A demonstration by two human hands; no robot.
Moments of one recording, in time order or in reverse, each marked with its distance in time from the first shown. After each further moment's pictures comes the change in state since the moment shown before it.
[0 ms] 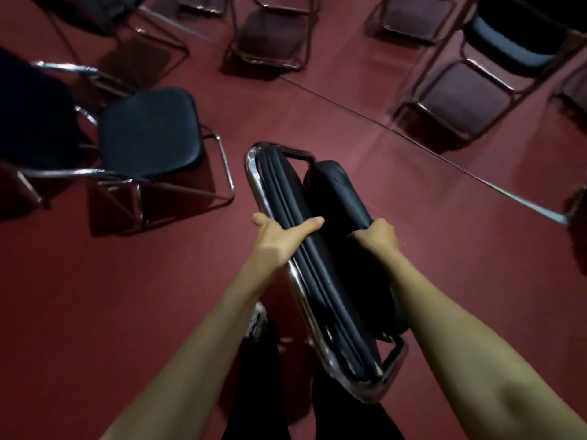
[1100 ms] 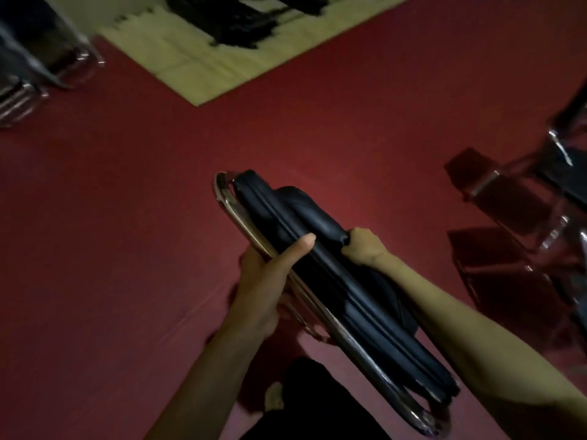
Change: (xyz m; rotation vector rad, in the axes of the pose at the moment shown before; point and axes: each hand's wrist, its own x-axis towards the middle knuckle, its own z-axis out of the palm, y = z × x) left_hand -0.515 -0.488 -0.175 -1.535 1.351 0.159; right_hand -0.675 0.006 0.407 -1.301 -0.681 -1.737
